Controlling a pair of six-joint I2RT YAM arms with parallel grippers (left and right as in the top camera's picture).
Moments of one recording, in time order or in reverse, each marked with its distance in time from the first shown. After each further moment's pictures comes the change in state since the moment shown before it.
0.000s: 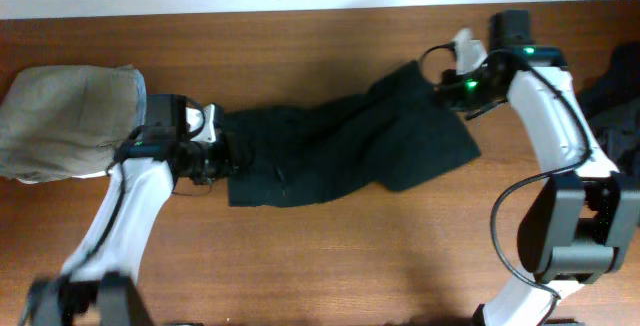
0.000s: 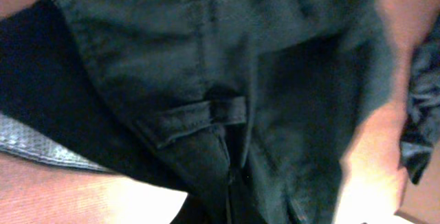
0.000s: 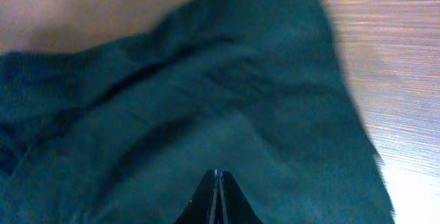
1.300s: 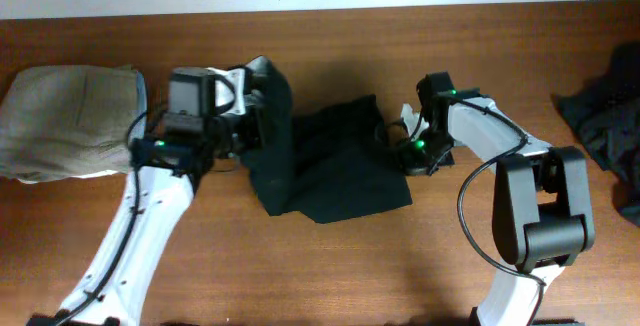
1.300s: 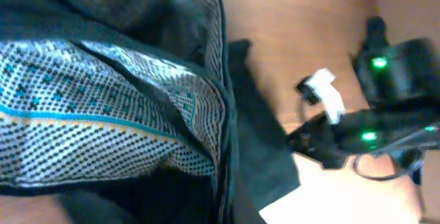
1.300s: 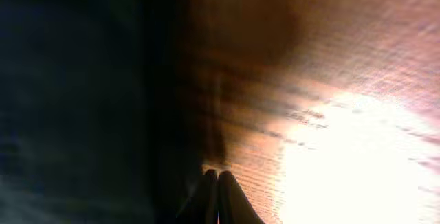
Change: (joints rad) left arm -0.218 -0.116 0.127 0.120 -0.100 -0.071; right arm 0.179 0.079 -0.312 0.024 0.169 0.010
